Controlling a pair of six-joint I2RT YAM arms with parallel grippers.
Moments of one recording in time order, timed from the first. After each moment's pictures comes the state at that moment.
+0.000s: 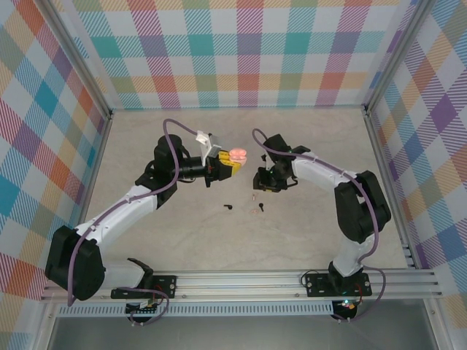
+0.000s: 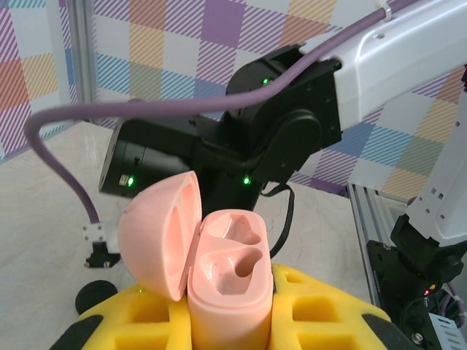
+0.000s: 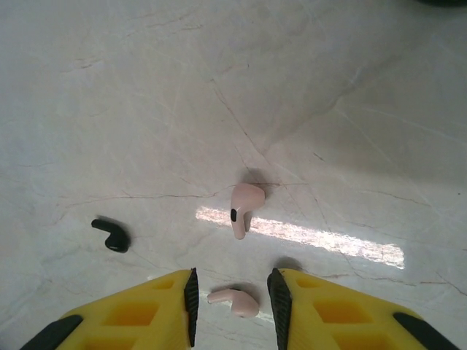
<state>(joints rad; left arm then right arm) -0.49 1.29 0.91 0.21 0.85 -0.03 0.53 1.79 1.26 -0.72 -0.28 0.54</state>
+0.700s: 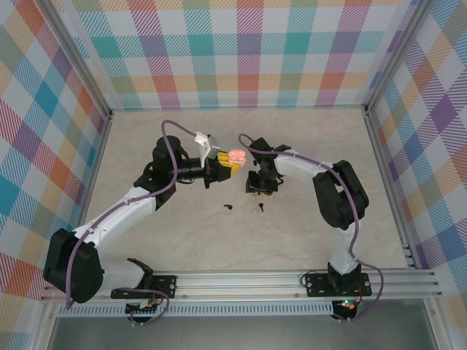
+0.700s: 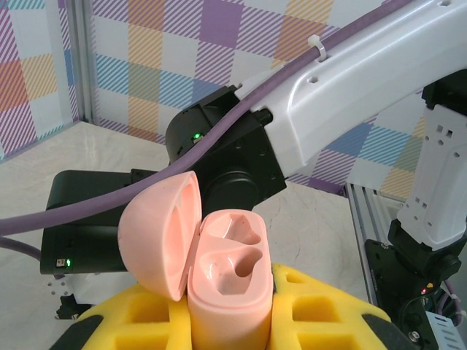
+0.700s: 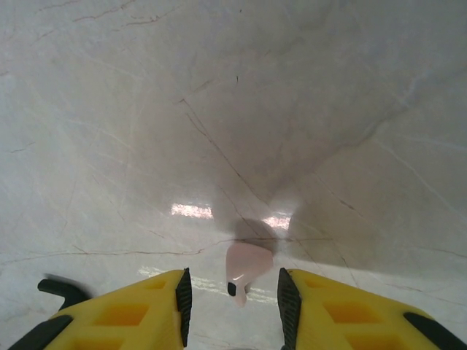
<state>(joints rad) -0.49 1.27 0.90 0.21 0.85 -0.03 0.59 1.98 1.38 -0.78 -0.20 0.60</state>
